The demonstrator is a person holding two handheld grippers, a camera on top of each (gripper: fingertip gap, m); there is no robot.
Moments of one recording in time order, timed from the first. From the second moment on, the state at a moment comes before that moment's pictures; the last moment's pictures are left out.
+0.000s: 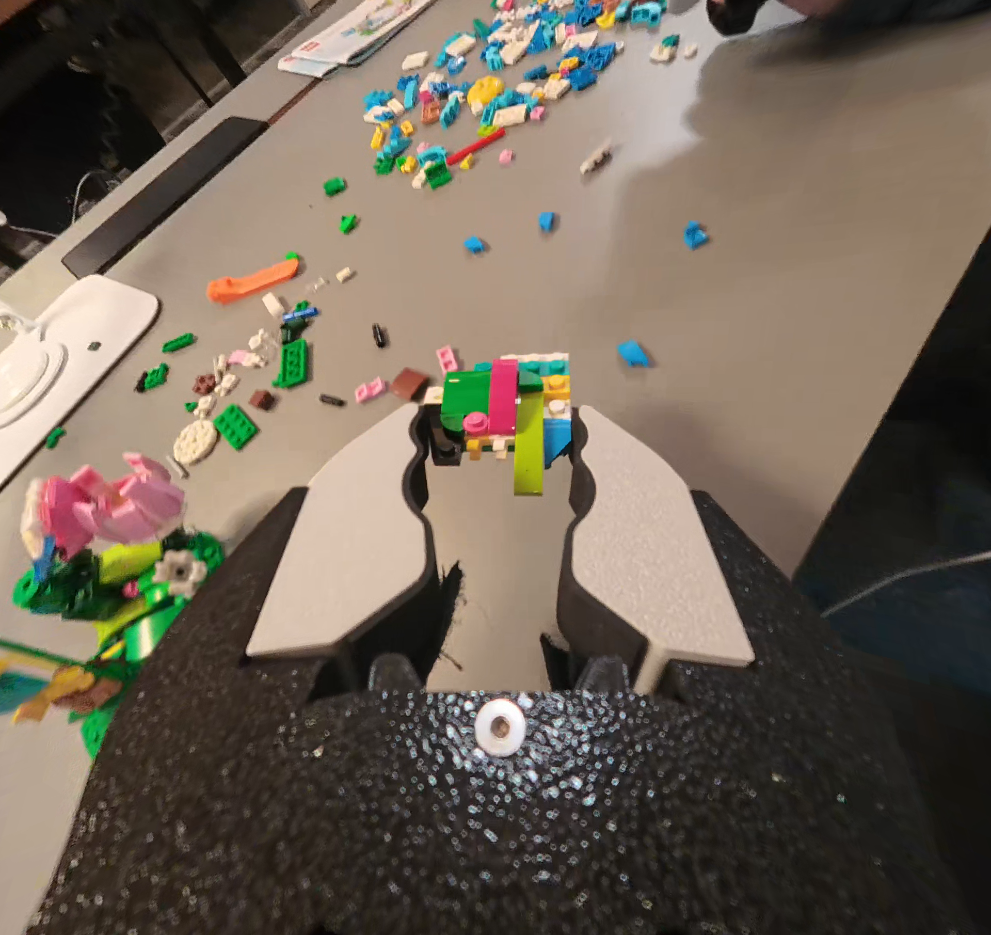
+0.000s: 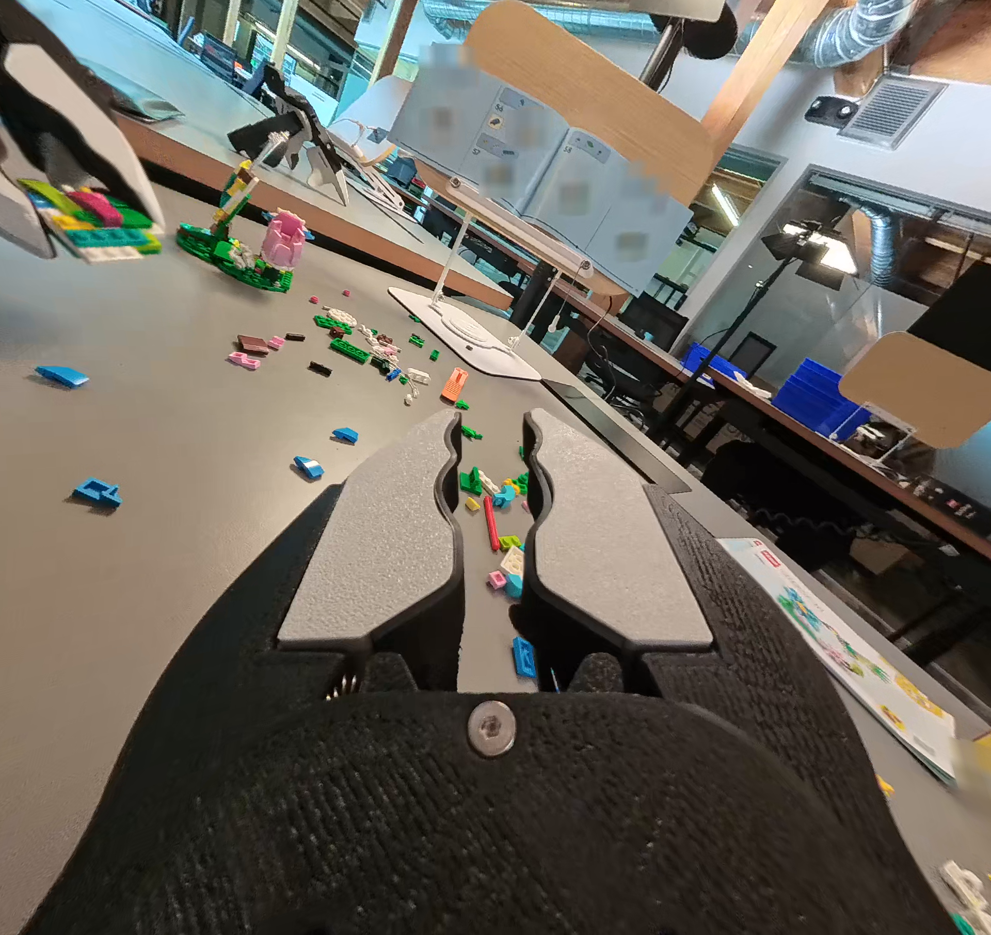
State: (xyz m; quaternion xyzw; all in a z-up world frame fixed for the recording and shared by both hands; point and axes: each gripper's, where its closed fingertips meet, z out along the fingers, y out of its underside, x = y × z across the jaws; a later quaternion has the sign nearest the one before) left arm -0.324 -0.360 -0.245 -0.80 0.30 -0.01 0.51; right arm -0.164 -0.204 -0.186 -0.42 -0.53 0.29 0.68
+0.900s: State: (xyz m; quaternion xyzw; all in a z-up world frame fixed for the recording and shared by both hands) left arm -0.336 -0.362 -0.279 -0.84 0.30 -0.03 0.45; right arm -0.169 -0.213 -0.193 -0.40 -0.56 0.29 0.67
